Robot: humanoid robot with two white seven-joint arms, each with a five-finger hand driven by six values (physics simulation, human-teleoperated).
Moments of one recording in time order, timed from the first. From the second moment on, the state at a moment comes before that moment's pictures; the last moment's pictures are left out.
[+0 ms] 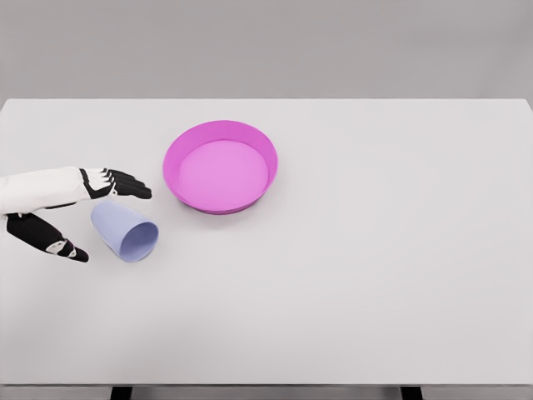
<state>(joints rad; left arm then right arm) -0.39 1.20 -0.53 -1.74 0.33 -0.61 -0.61 0.02 0.00 0.24 0.05 -0.08 -0.07 -0.09</state>
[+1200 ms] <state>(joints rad) -0.47 0.98 -0.64 -1.44 0.05 -0.61 -0.61 0.02 0.00 0.24 0.05 -0.09 -0.07 -0.09</state>
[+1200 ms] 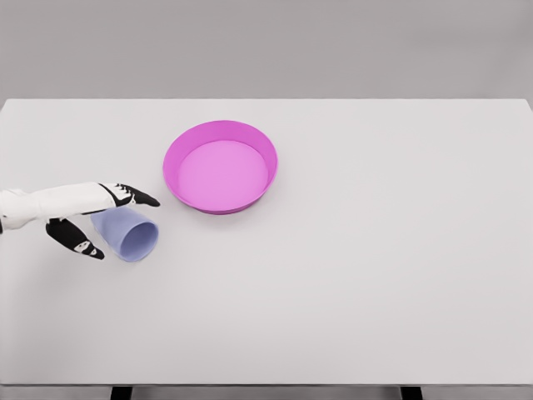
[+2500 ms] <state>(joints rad) -0.53 0.94 -0.62 -1.54 0.54 -0.55 -0.61 0.02 0.00 0.24 0.05 -0.09 -0.07 -0.09</state>
